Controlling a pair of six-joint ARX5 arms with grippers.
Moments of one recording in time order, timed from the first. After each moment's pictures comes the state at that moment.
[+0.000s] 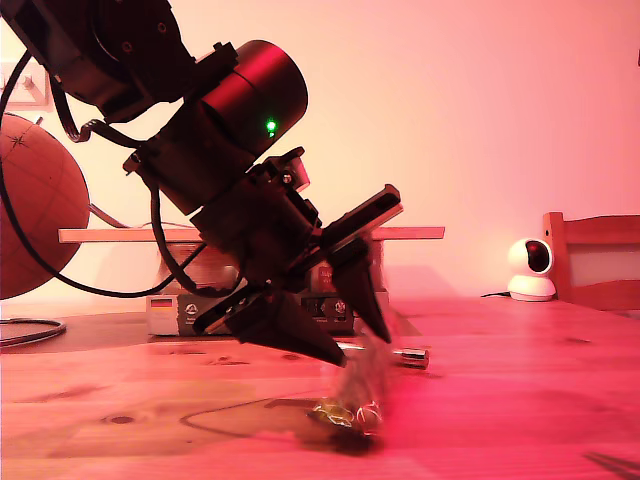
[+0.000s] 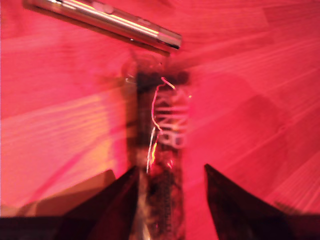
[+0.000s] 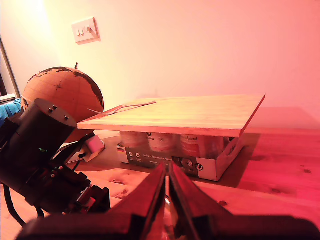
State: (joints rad) left arm -0.79 1.79 0.95 0.03 0.20 -0.65; right arm 0.31 0.01 0.09 0.00 -0.23 0.13
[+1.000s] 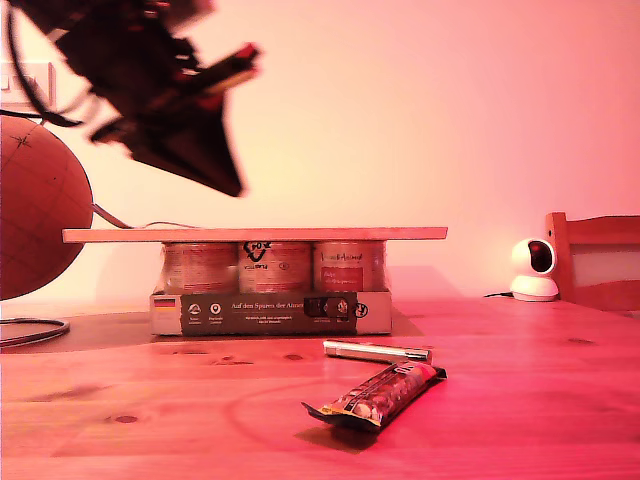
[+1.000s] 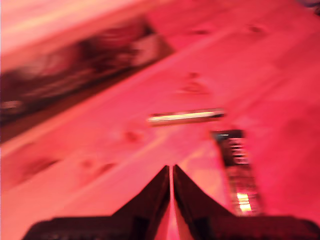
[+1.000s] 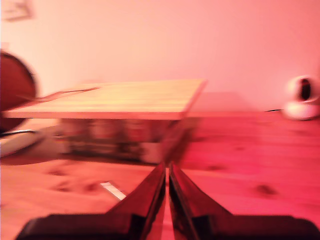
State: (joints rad) left arm -0.57 1.36 0.95 -0.27 0.09 -0.09; right arm 0.27 0.01 0.09 -0.08 -0.03 0.06
